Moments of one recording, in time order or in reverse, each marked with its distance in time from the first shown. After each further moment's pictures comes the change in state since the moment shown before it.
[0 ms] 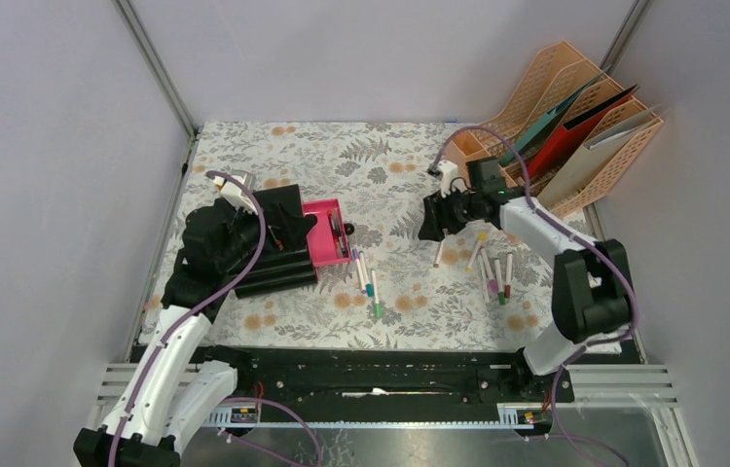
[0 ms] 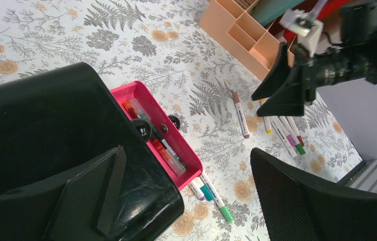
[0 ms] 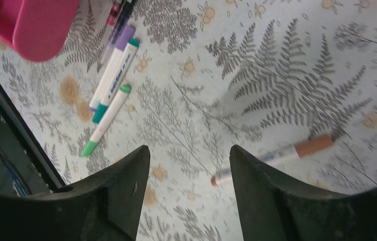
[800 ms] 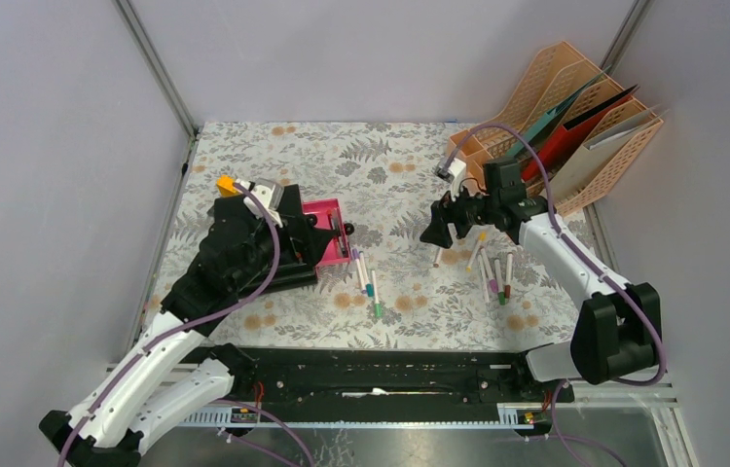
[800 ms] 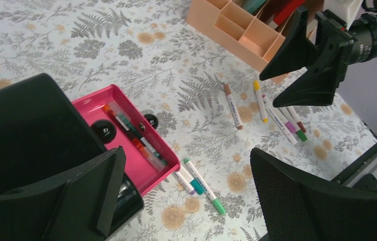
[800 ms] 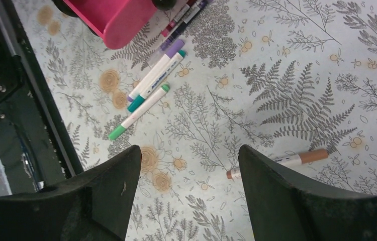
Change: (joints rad) left arm -0.387 -0.033 0.090 -0.097 -0.363 0.048; right arm 0.006 -0.202 -0.047 -0.005 -0.121 -0.072
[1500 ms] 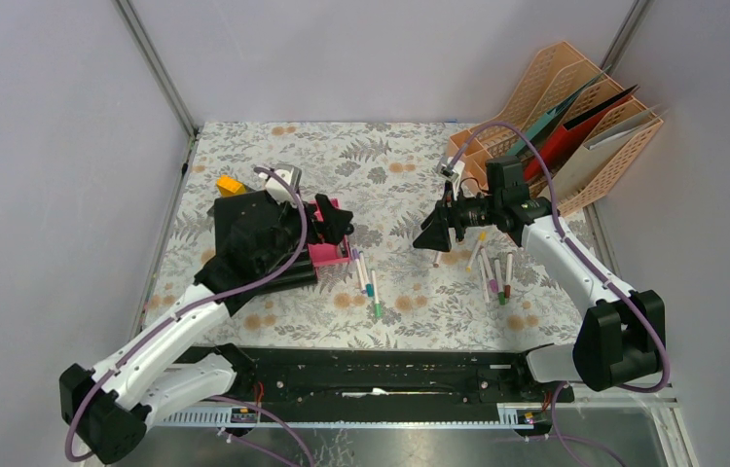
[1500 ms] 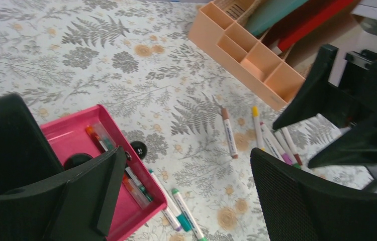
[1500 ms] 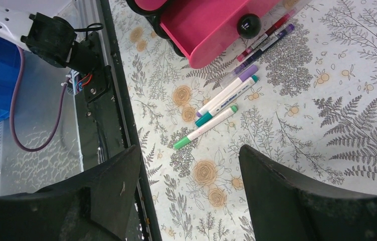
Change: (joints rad) left arm -0.035 0.222 -0.006 0.240 -0.111 -0.085; right arm 0.002 -0.024 0.000 0.008 -0.267 0.090
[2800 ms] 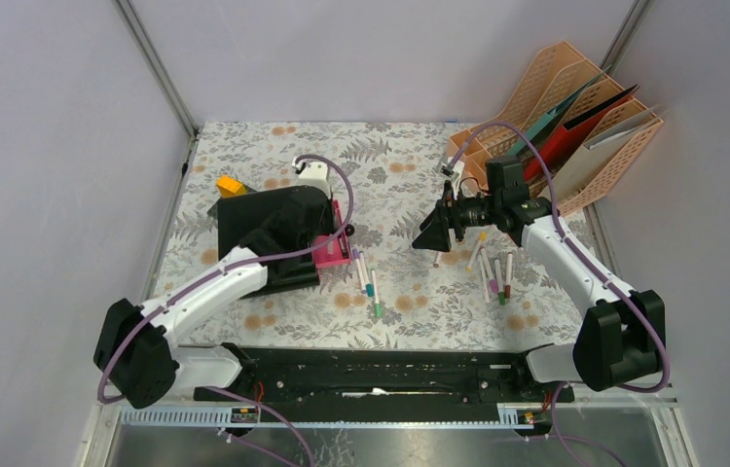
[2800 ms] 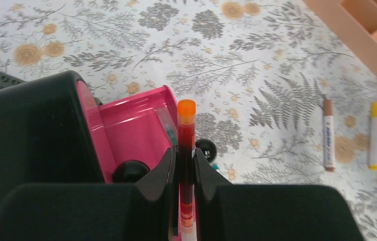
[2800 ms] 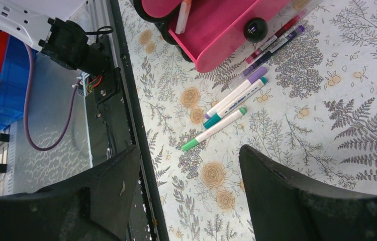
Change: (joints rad) left arm -0.054 0.287 0.097 -0.090 -0.275 0.050; right arm 0.001 0.000 0.000 0.006 -0.018 0.029
